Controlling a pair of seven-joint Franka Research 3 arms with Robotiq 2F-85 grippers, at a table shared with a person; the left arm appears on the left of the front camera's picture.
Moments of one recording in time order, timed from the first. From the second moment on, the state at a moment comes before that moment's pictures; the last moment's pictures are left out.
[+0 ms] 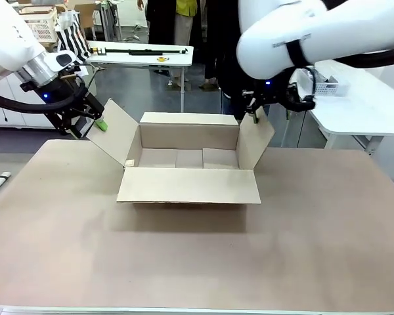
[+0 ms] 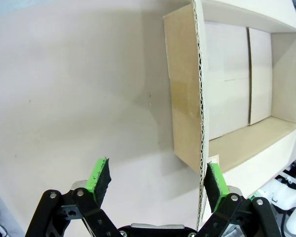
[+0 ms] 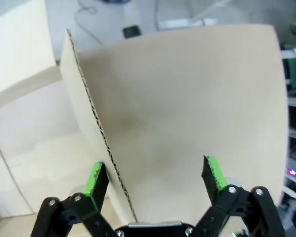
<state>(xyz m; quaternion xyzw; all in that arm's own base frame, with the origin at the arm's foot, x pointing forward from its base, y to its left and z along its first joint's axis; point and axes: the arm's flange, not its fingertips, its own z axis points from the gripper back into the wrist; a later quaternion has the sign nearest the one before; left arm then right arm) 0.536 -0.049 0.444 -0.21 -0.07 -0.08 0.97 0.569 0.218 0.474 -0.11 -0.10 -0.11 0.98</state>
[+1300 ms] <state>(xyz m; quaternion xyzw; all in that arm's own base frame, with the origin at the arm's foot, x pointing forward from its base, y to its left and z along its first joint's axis) 0.536 -0.049 0.444 -0.21 -0.07 -0.08 0.97 0.579 0.165 0.442 0.03 -0.06 -0.08 0.99</state>
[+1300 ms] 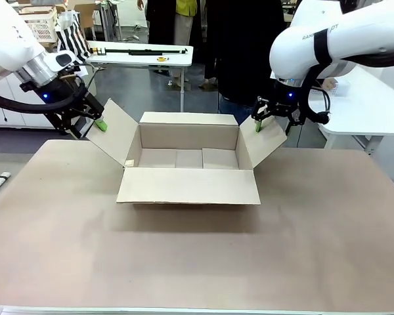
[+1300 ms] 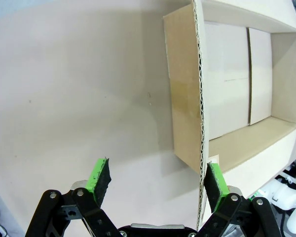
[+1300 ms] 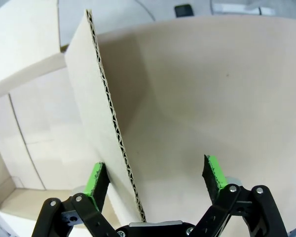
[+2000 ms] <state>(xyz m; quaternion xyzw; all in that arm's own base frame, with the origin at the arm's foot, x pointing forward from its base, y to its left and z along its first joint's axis) 0.536 -0.049 0.444 -0.21 -0.07 -0.08 0.97 0.579 0.165 0.442 0.03 -0.06 -0.08 0.99</state>
